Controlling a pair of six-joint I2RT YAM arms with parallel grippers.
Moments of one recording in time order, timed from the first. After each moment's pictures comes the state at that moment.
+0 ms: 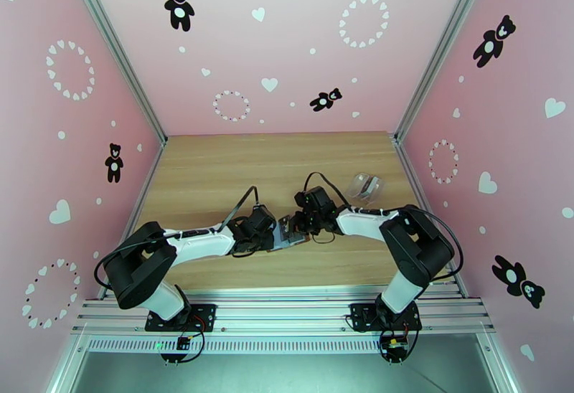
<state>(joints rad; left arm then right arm) -0.85 1.59 0.75 -0.25 -0.04 -0.86 0.62 1.69 0.77 -0.04 -0.50 0.70</state>
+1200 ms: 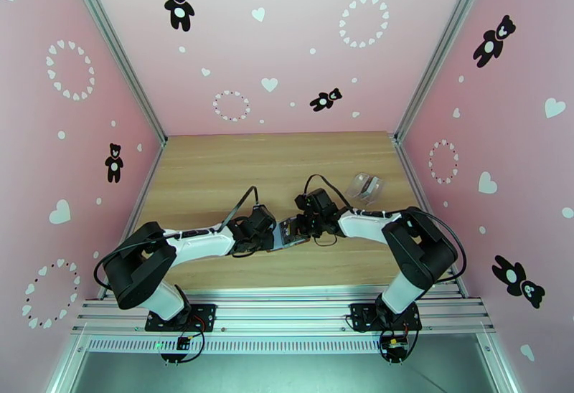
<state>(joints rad) -0.85 1.59 0.75 -0.25 -0.04 -0.86 0.62 1.68 0.77 -0.07 -0.53 0.67</state>
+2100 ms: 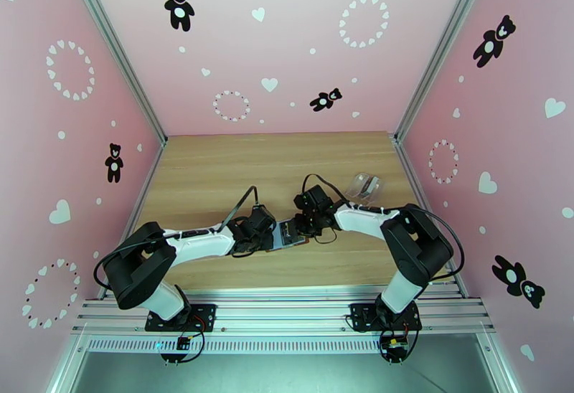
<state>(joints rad) -0.85 1.59 0.75 -0.26 -0.05 -0.86 0.62 1.70 0.88 -0.29 -0.45 0.59</state>
